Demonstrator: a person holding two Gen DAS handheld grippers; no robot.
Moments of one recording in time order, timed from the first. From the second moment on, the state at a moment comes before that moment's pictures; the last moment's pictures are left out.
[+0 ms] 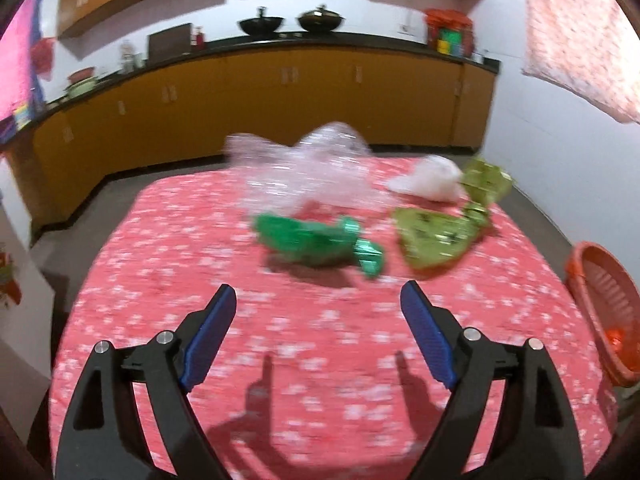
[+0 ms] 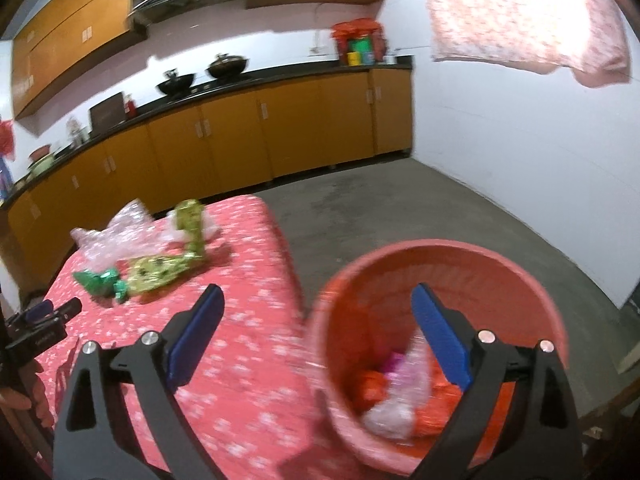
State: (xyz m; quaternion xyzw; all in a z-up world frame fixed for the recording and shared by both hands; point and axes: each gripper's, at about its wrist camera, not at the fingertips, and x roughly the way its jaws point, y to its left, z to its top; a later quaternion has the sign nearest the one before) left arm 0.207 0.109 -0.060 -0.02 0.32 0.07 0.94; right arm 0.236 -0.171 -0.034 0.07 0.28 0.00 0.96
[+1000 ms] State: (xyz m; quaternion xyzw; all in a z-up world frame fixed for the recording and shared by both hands) left arm 0.225 0.185 -0.071 -0.04 0.30 0.11 0.95; right arm 0.427 -0.026 -0.104 0.07 0.41 0.01 0.91
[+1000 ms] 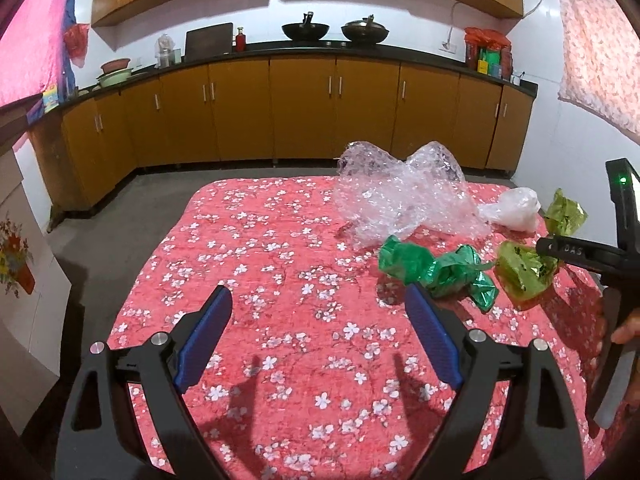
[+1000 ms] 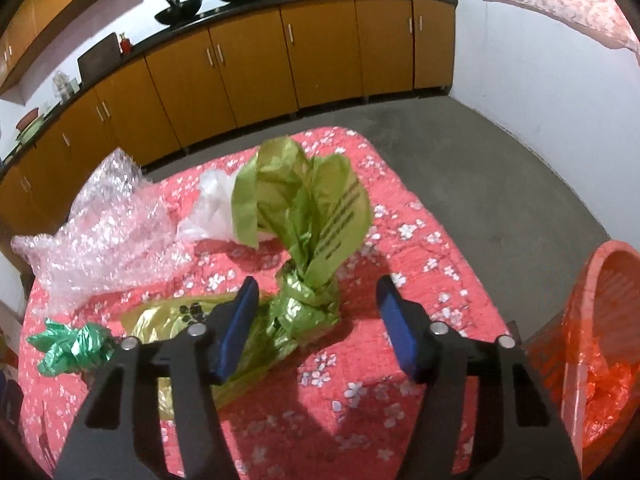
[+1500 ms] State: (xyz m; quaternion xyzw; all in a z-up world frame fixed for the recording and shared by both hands) left arm 0.245 0.144 -0.059 -0.05 0.29 0.06 0.95; right arm 0.401 -0.041 -0.101 0.06 0.41 0.04 0.91
